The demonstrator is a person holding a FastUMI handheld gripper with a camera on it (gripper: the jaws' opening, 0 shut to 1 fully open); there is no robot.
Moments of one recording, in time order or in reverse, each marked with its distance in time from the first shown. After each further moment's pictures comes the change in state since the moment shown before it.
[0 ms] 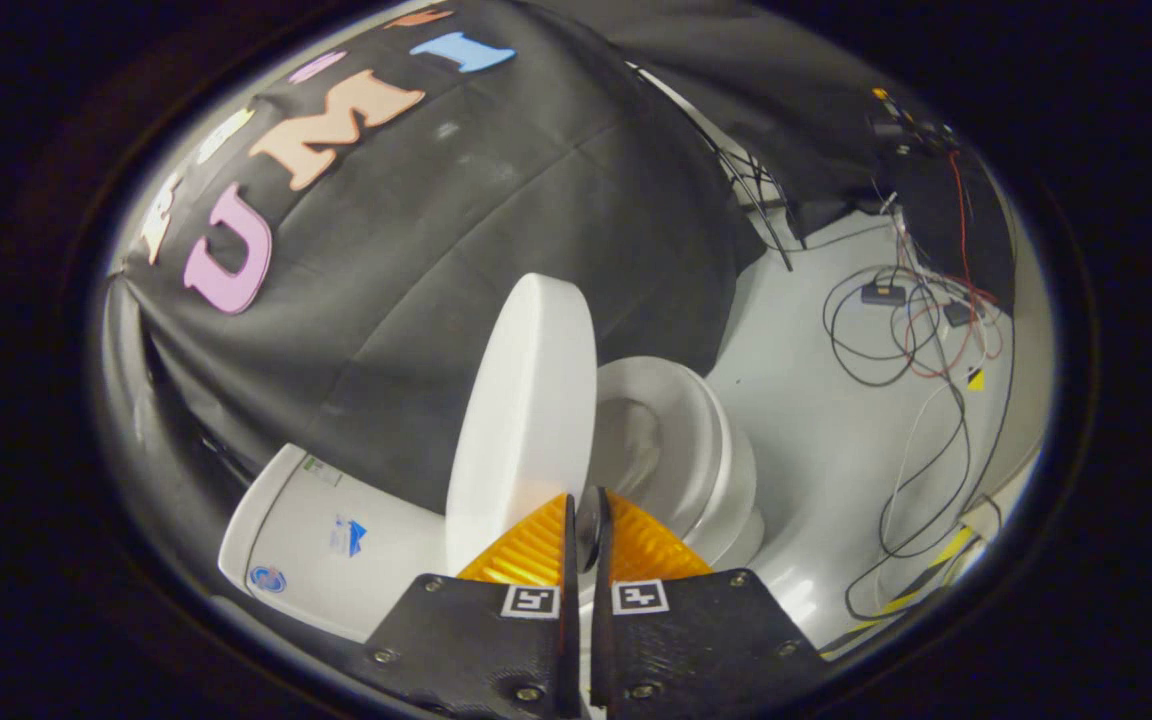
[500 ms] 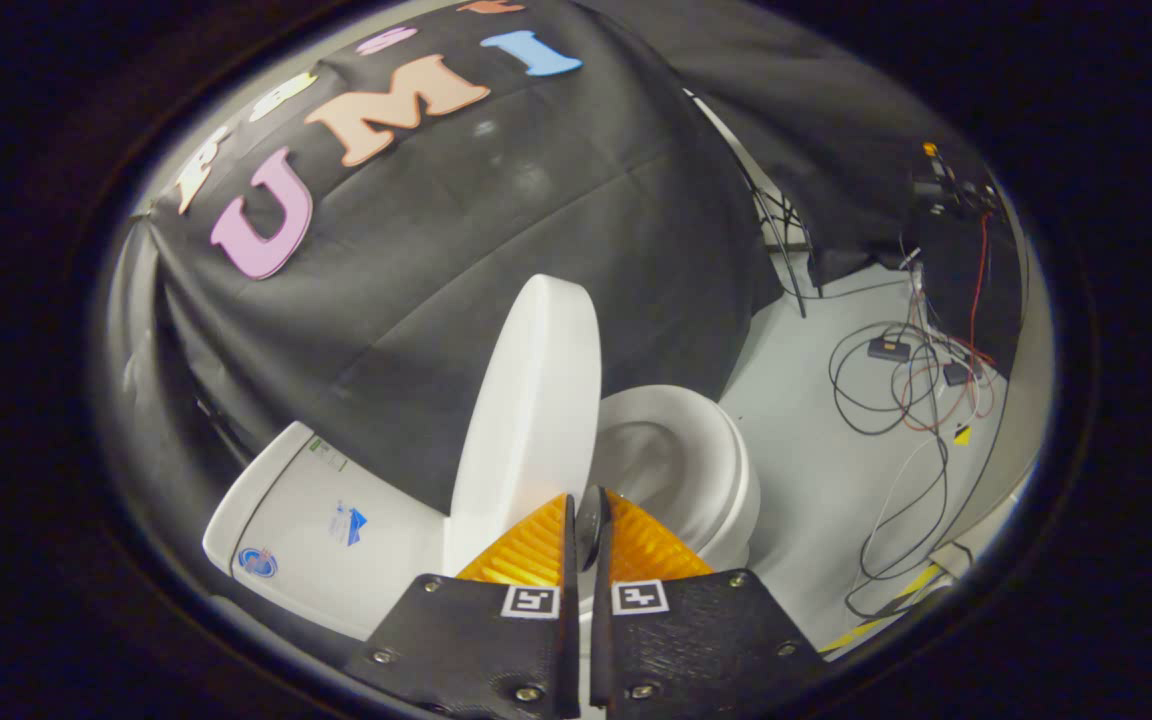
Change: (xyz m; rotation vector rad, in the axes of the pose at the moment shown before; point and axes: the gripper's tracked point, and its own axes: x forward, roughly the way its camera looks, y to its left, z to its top) arm -0.022 0.044 0.011 -0.123 -0.061 0.005
